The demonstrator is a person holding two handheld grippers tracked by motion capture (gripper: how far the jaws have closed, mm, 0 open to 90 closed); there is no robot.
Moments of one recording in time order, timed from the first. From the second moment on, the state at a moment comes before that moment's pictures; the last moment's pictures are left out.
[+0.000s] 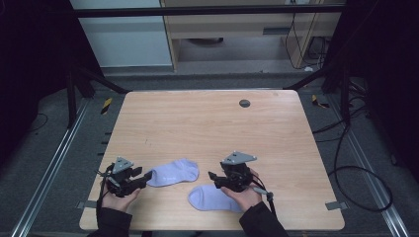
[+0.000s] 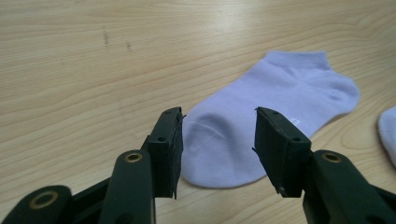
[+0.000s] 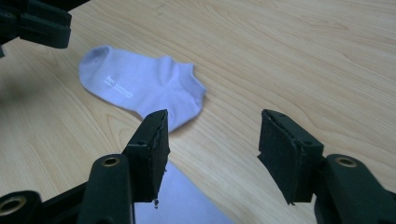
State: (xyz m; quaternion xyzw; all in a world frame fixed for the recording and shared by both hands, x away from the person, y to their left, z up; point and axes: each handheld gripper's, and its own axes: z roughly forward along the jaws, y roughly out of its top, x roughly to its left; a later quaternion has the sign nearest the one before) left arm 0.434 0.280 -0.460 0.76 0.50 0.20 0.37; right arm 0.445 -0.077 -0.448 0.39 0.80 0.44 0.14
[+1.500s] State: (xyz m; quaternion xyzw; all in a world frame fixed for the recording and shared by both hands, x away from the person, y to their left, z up) left arm 0.454 0.282 -0.488 0.78 0.51 0.18 0.31; right arm 0.500 0.012 -0.497 0.39 0.83 0.36 0.16
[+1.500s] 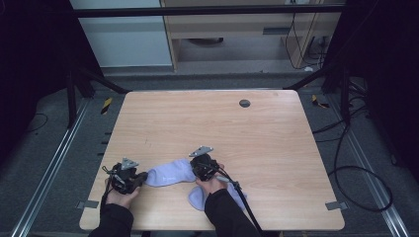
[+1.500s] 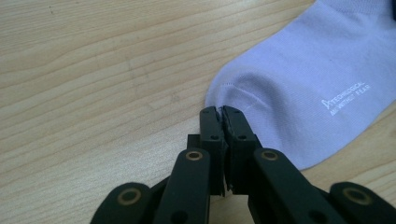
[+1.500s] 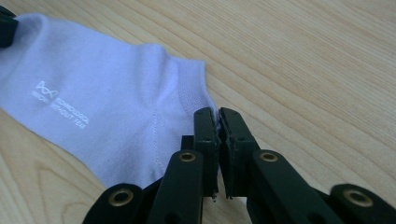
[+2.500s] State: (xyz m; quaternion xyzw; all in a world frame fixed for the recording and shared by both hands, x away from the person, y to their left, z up) left arm 0.427 0.234 -0.438 0.78 0.45 0.16 0.40; right arm 0.453 -0.069 -0.427 0.37 0.82 0.42 0.15
